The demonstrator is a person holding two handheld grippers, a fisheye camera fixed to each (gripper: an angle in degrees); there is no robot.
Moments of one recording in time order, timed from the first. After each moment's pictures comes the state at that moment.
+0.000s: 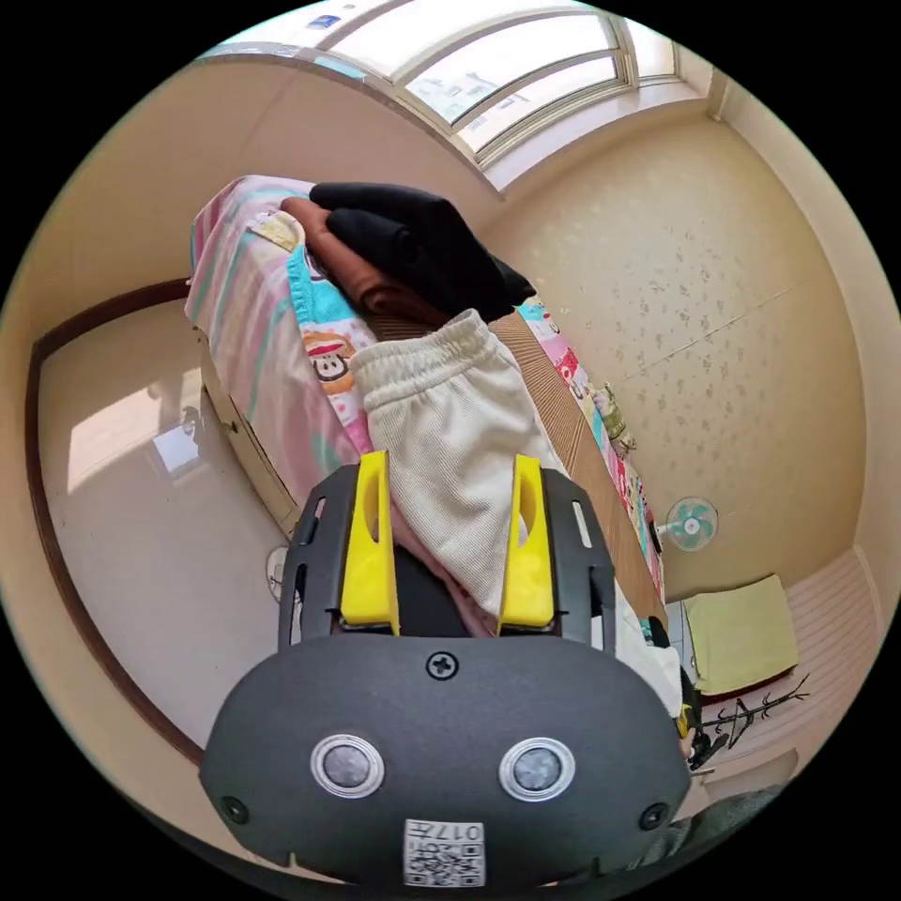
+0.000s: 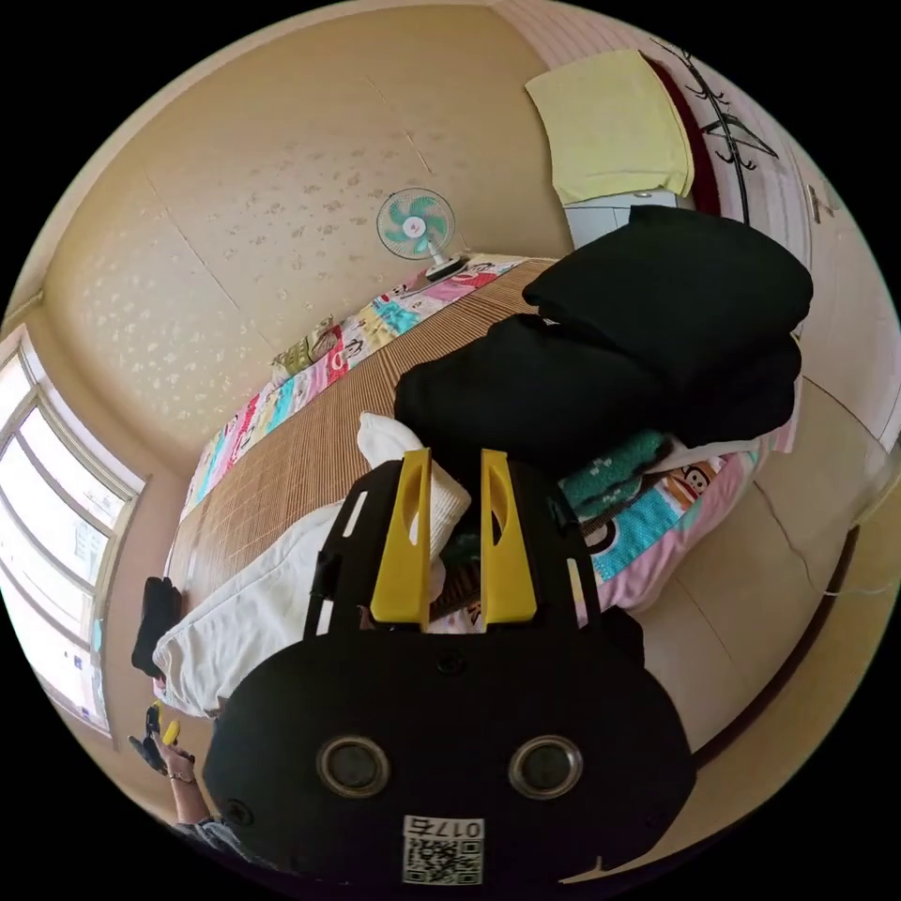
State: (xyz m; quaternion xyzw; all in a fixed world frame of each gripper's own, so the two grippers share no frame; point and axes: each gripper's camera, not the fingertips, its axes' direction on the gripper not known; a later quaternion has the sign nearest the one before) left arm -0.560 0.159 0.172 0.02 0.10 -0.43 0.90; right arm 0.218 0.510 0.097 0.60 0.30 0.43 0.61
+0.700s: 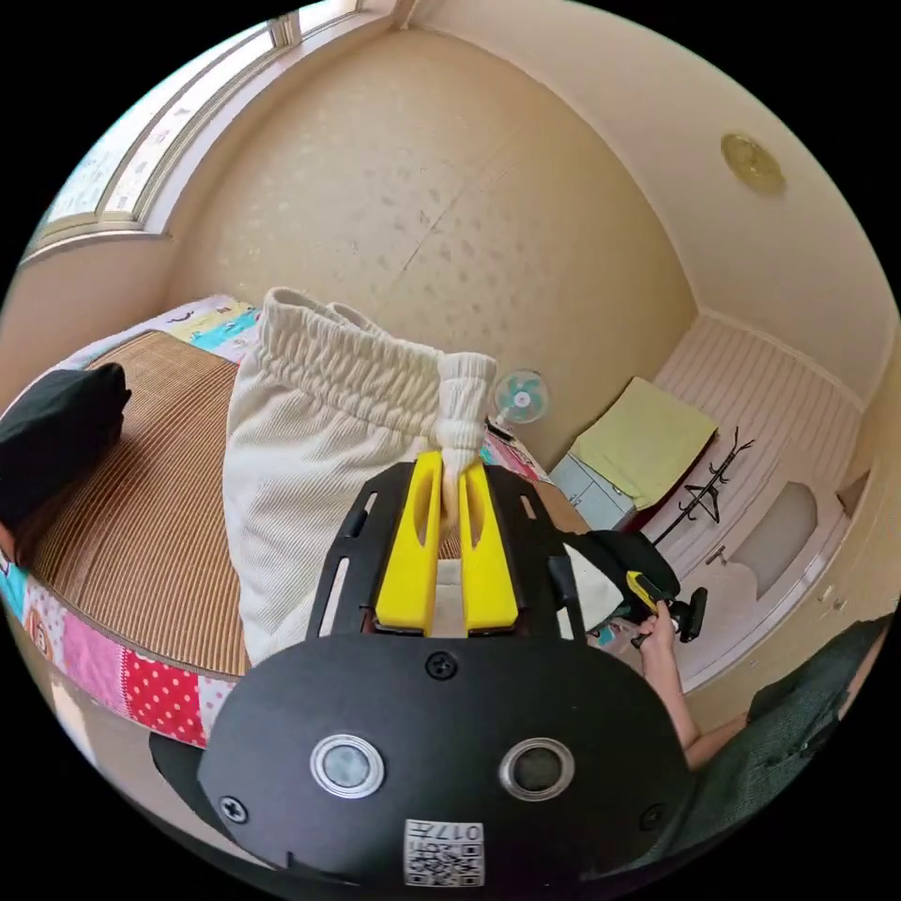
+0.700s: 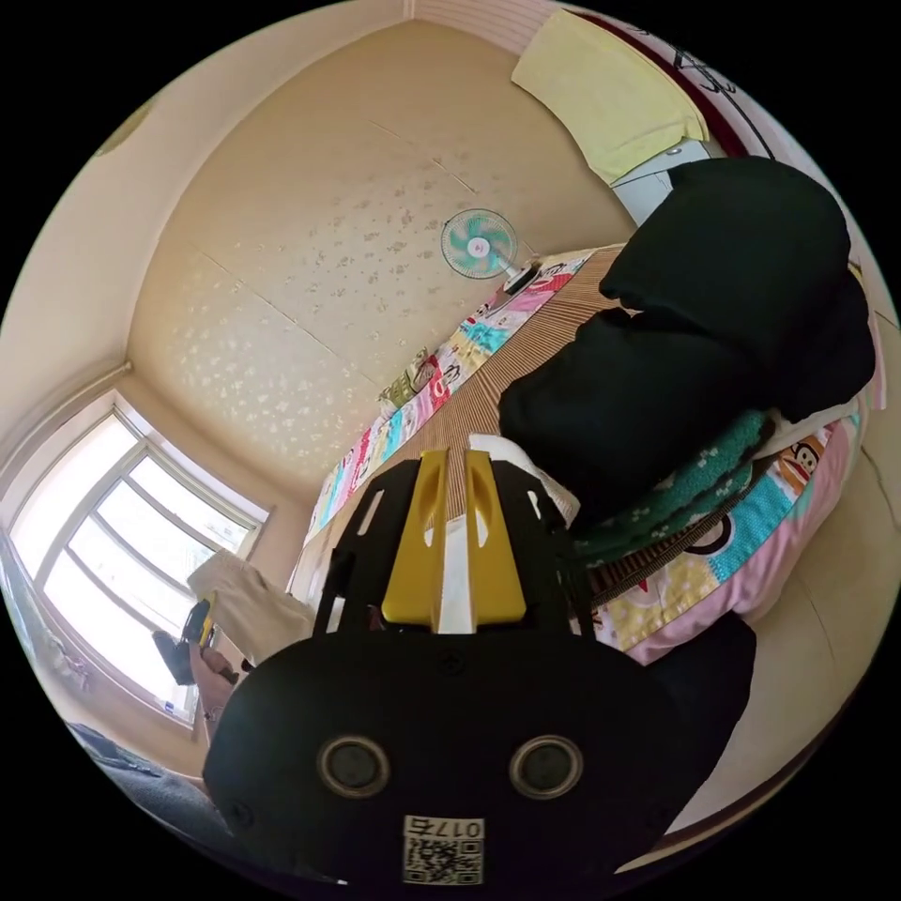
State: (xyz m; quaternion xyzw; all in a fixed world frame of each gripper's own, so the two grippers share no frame) left arm -0.229 -0.031 0.170 0.09 0.36 -0.03 0.93; right arm 0.179 0.541 0.106 0.68 0.19 0.32 0.63
